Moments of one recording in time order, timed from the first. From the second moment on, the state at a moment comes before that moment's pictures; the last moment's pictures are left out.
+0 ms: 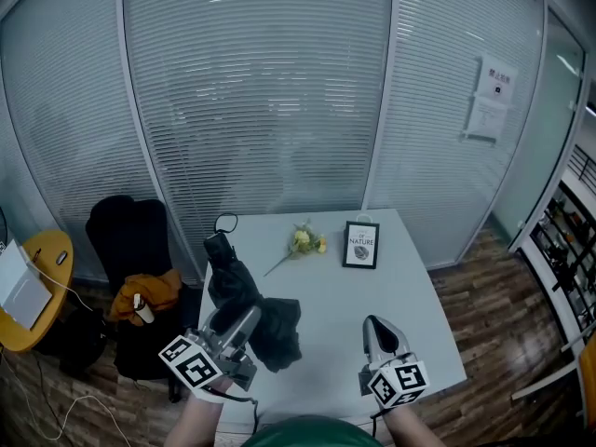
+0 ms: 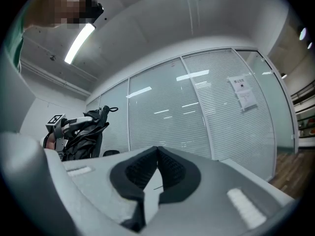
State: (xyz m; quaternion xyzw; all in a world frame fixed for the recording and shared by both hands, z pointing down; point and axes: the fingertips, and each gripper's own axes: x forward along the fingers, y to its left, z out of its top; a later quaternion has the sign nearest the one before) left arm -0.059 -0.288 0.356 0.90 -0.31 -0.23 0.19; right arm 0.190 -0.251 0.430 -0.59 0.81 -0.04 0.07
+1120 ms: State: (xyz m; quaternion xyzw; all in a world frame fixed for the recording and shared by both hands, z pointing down) left arm -0.095 -0.286 0.372 0.88 -0.34 -0.26 0.22; right arm 0.165 -0.267 0.431 -0.56 0.82 -0.05 0.06
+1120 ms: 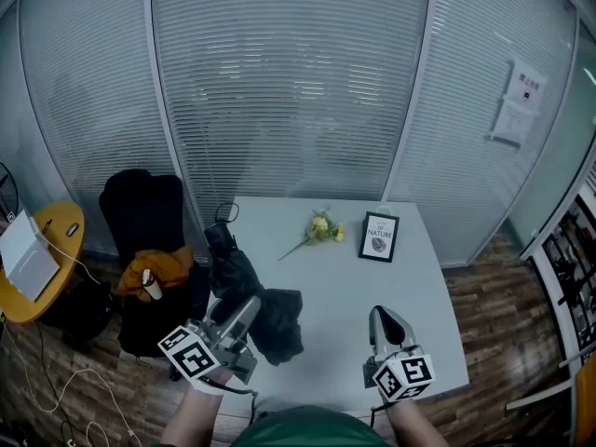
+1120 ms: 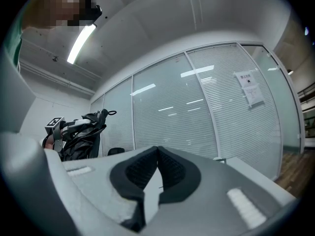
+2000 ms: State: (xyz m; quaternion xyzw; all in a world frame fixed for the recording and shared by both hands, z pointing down) left arm -0.094 -0.289 0.386 0.87 -0.34 -0.26 0.24; right arm 0.168 -0.269 0.446 -0.56 0.82 -0.07 0.05
